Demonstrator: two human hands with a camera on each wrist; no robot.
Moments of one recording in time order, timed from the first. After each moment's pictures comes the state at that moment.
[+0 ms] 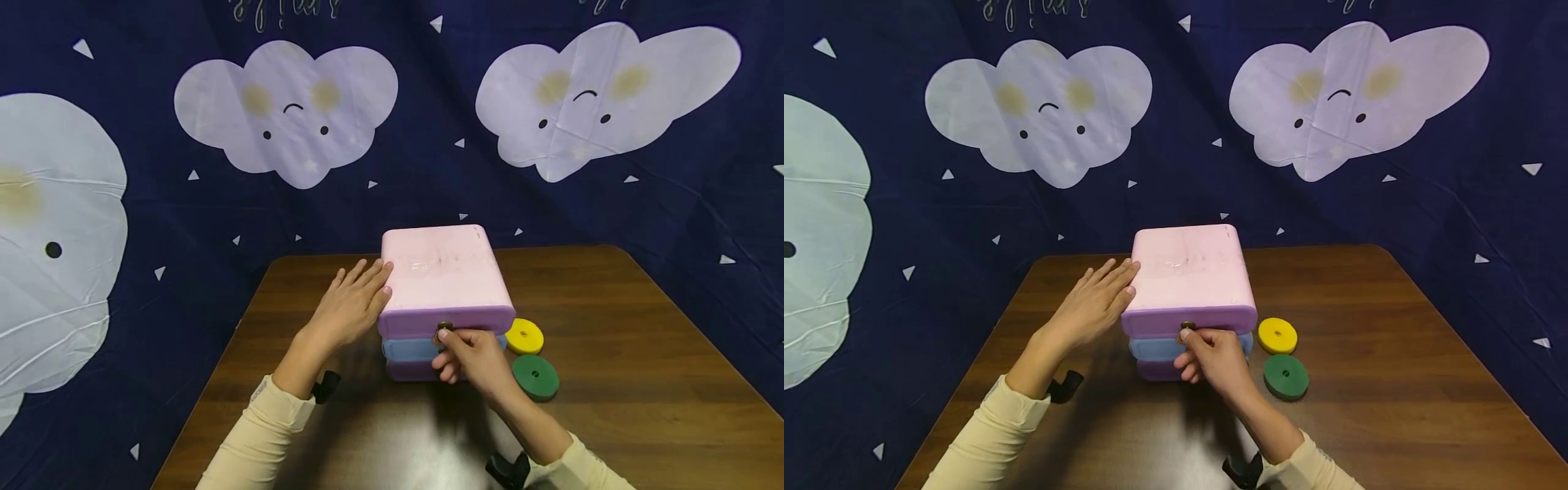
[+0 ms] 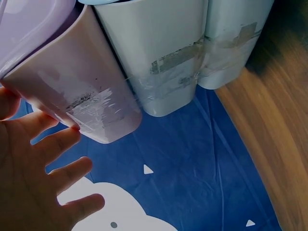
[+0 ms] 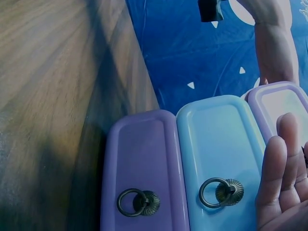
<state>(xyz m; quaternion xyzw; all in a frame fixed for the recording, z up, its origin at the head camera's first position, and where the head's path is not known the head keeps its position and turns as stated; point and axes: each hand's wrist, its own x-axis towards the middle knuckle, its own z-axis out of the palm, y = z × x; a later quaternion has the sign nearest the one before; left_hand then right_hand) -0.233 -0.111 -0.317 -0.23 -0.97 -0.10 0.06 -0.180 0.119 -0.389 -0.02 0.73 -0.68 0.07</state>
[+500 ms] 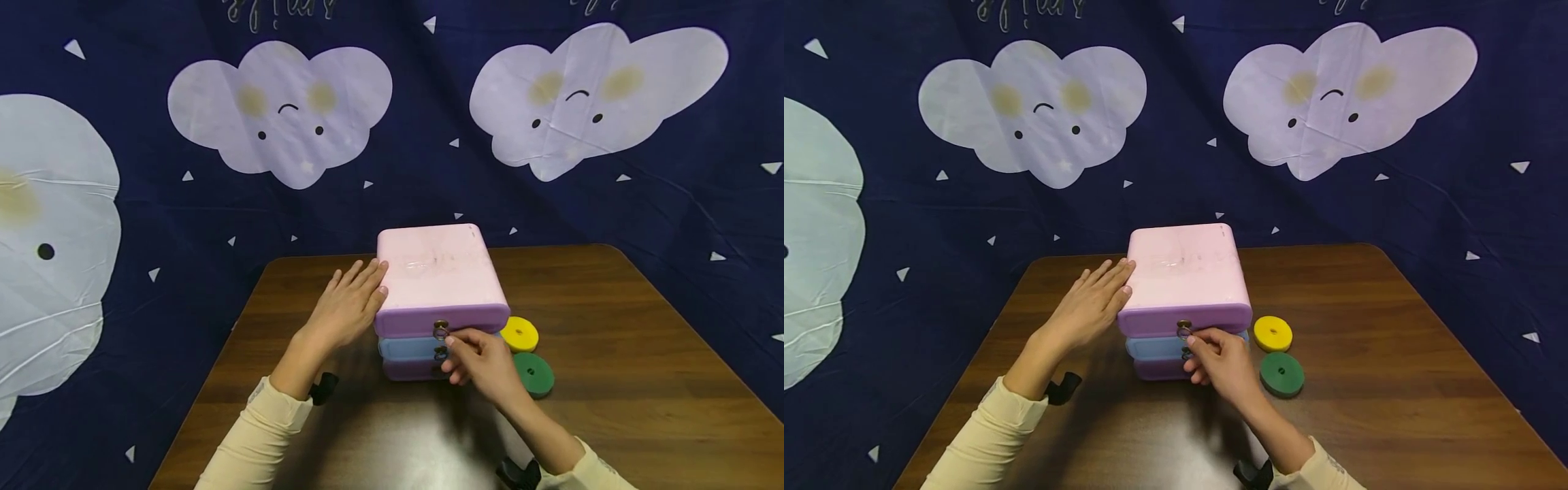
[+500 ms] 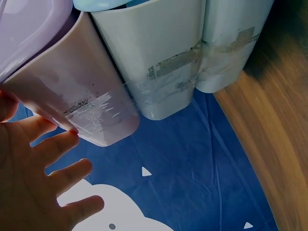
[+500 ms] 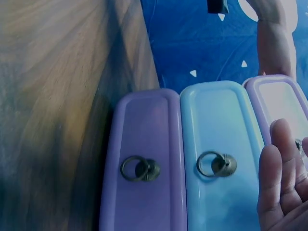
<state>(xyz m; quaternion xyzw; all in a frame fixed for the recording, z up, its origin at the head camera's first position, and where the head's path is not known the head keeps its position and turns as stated) -0.232 -0.110 -0.322 -0.22 -0.97 -0.11 0.07 -0.168 0.131 -0.391 -0.02 0.76 -0.65 0.02</state>
